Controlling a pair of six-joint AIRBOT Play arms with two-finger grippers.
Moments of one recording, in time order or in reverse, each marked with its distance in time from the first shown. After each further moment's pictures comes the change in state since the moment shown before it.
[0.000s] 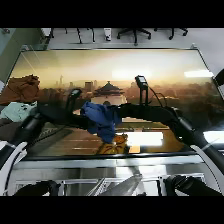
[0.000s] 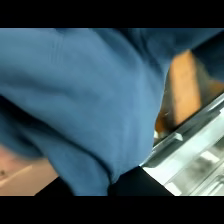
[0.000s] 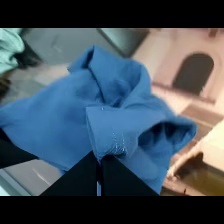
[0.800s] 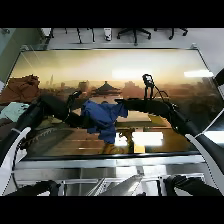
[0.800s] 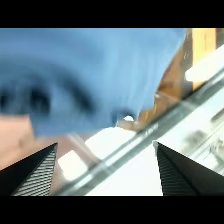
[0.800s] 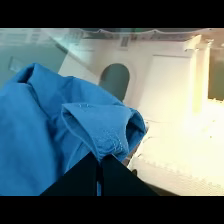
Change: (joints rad) left arm 0.108 -0.116 0.097 -0.010 0.249 -0.008; right arm -0.131 -0.108 0.005 0.000 0.100 -0.031
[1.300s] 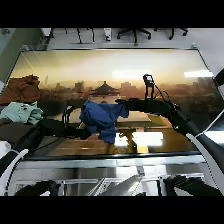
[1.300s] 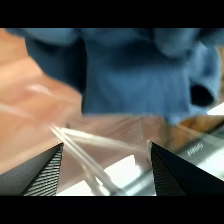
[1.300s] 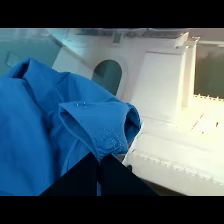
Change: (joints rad) left arm 0.017 0.119 -0.384 -0.109 -0.397 0.138; right arm -0.014 0.000 0.000 0.000 -0.027 -0.021
